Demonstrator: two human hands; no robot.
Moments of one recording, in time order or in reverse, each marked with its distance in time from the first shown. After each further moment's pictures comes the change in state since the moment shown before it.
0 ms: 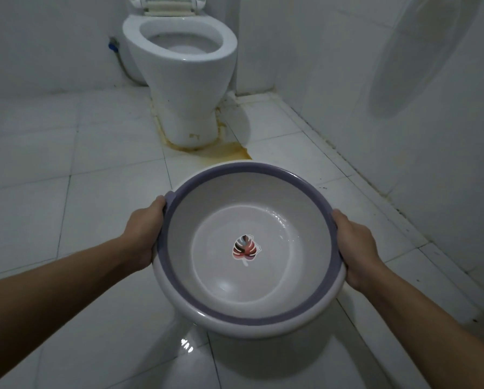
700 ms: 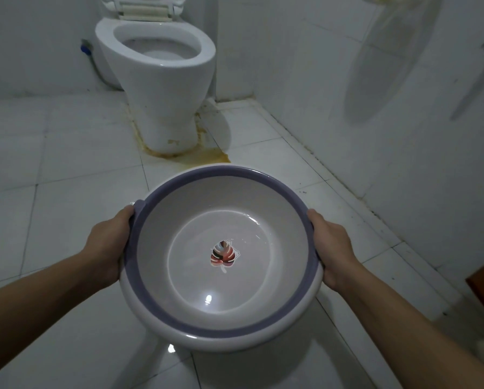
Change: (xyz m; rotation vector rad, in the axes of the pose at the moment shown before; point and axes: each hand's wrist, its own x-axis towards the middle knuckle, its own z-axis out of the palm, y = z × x) left_hand 0.001 -0.001 -0.014 -0.063 -0.001 0.011; right_hand -0.012 -0.014 0.006 0.058 -0.030 -0.008
